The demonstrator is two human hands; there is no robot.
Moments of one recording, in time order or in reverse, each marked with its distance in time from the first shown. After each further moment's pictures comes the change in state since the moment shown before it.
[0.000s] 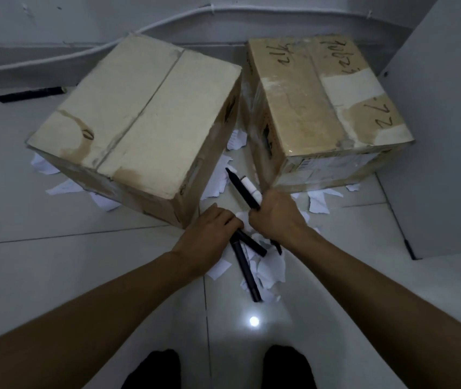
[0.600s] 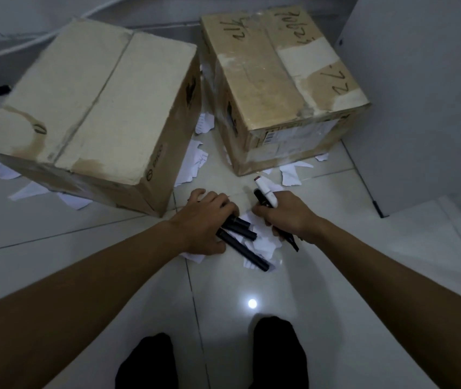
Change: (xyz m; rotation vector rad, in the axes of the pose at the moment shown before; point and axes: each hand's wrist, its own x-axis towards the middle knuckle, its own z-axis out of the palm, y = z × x) left_hand 0.023 0.015 -0.008 0.093 -0.360 0.110; right_hand -0.037 0.074 -0.015 0.381 -0.126 0.153
